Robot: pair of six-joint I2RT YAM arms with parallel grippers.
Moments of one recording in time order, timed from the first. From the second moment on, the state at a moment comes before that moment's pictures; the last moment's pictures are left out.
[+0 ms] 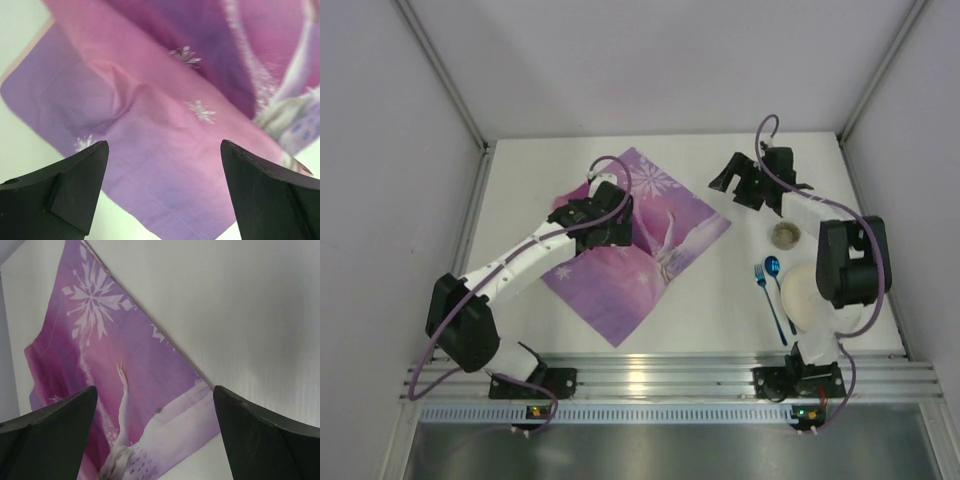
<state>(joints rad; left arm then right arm) -0.68 1.47 1.23 -0.68 -0.44 -0.46 0.12 1.73 1.14 0.00 -0.32 0.60</state>
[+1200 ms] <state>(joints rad) -0.14 1.69 0.98 -0.70 -0.07 -0.74 0.30 2.19 1.56 -0.38 -0.47 0.54</state>
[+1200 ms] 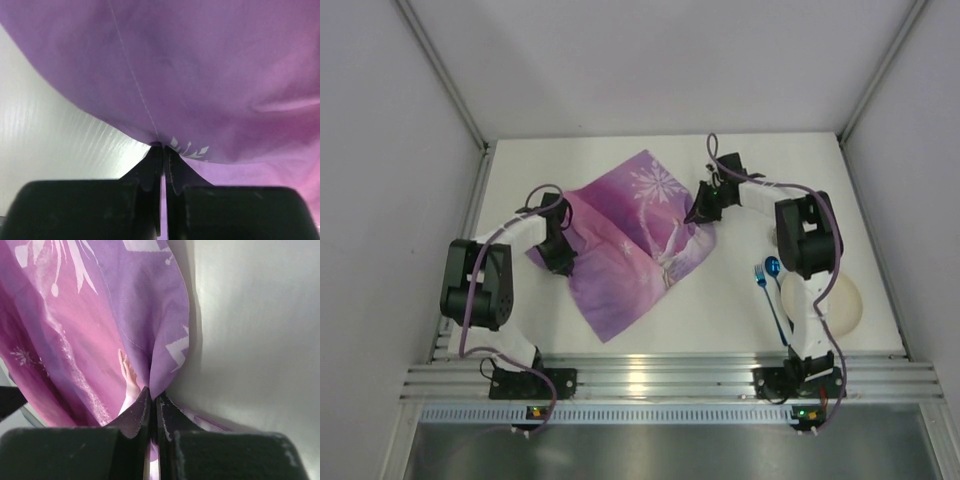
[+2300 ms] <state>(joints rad) -0.06 2.16 1.68 -0.77 -0.31 -0.39 0.14 1.90 1.24 -0.59 -0.39 0.49</state>
